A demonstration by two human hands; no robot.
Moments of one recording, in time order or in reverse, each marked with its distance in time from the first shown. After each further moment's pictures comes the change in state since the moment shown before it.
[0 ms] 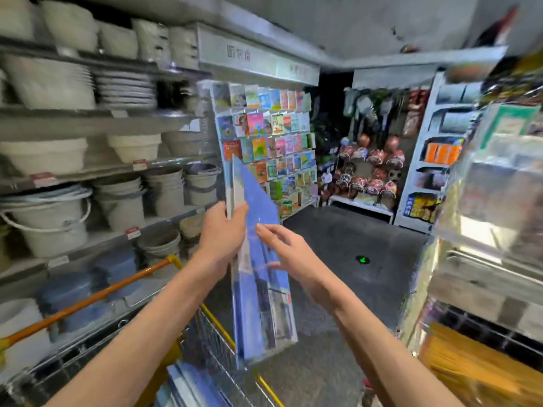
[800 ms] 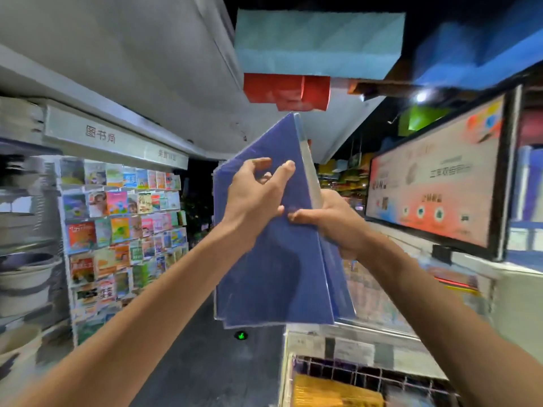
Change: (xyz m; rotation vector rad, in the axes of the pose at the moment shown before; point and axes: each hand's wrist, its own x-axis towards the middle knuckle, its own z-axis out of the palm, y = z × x) left_hand -0.046 0.280 0.052 -0.666 -0.508 0.265; right_hand -0.159 -0.269 -0.128 -0.311 0.410 -0.352
